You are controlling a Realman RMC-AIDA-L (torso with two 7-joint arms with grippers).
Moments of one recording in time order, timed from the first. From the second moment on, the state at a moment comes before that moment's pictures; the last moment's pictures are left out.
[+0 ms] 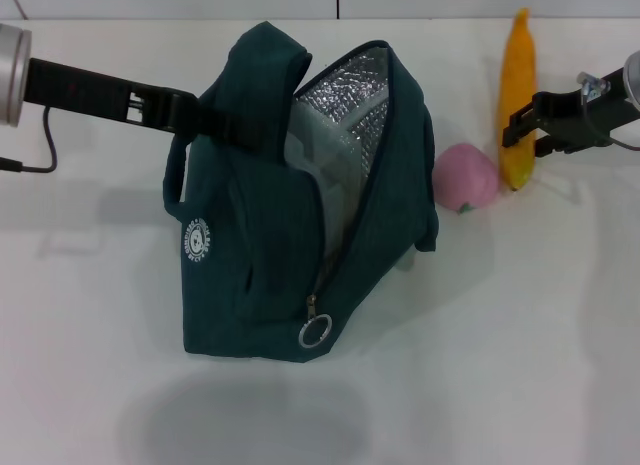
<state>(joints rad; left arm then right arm) -0.72 -1.93 0.75 0.82 2.06 1.83 -2.25 1.03 1.95 -0.76 -0.42 -2.65 -1.08 2.84</state>
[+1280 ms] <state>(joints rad) -0.72 -1.93 0.75 0.82 2.06 1.83 -2.25 1.04 1.95 -0.78 -0.43 -2.65 -1.11 2.84</state>
